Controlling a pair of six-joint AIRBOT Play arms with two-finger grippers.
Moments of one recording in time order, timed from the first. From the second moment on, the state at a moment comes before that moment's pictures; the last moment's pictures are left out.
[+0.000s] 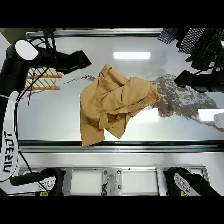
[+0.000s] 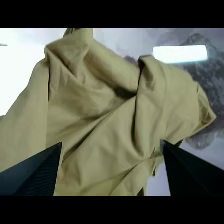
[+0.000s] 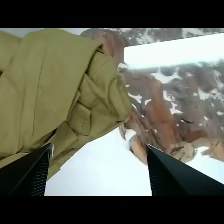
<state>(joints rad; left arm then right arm) -0.17 -1.43 1.65 1.07 -1.15 -1.60 -0.13 -1.03 1.27 -1.29 1.11 1.60</state>
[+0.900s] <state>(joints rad) -0.73 -1.22 0.83 1.53 -0.76 -2.18 -0.14 -0.96 1.26 -1.29 1.23 1.56</state>
